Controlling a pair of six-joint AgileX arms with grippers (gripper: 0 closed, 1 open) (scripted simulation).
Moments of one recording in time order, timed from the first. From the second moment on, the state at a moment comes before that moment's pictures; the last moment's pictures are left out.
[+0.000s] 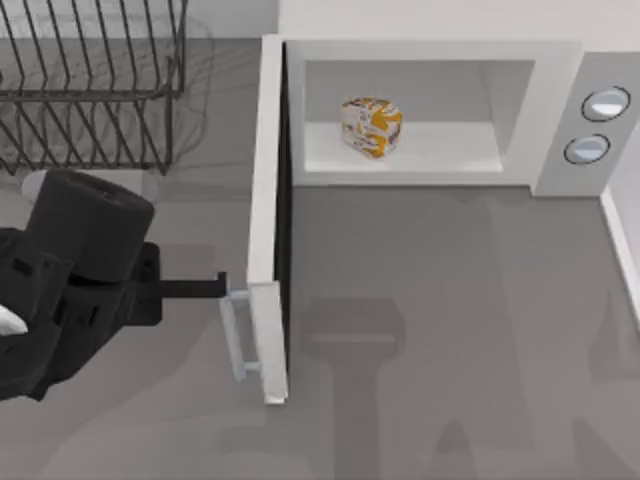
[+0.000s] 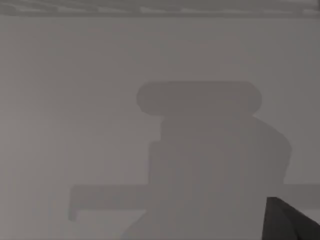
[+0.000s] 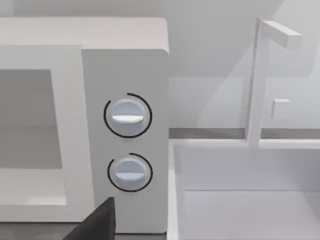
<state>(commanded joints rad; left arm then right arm) -0.59 1.18 0.60 -0.28 -0.39 -0.42 0.00 0.00 0.00 0.00 0.00 0.00</state>
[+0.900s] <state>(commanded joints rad) -0.80 1.36 0.68 -0.12 -0.48 -0.54 0.00 0.00 0.00 0.00 0.00 0.00</state>
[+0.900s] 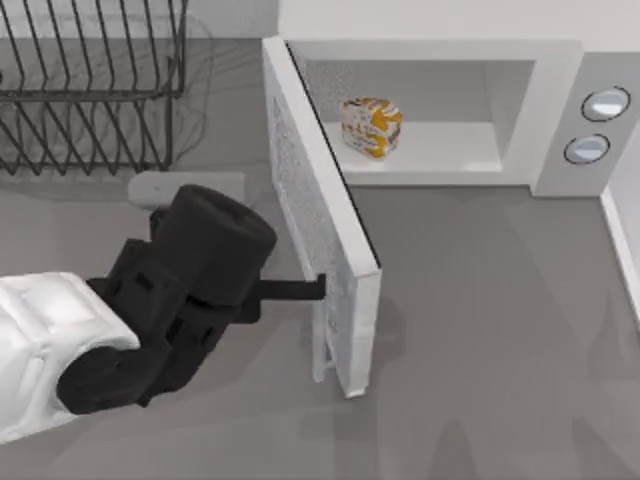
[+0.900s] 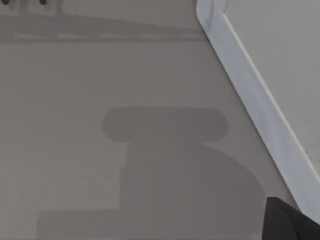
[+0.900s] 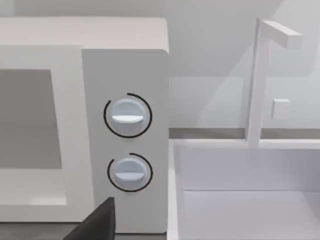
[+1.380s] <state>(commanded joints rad) -0.94 1.50 0.79 -0.15 -0.58 -0.66 0.00 0.00 0.00 0.00 0.00 0.00</state>
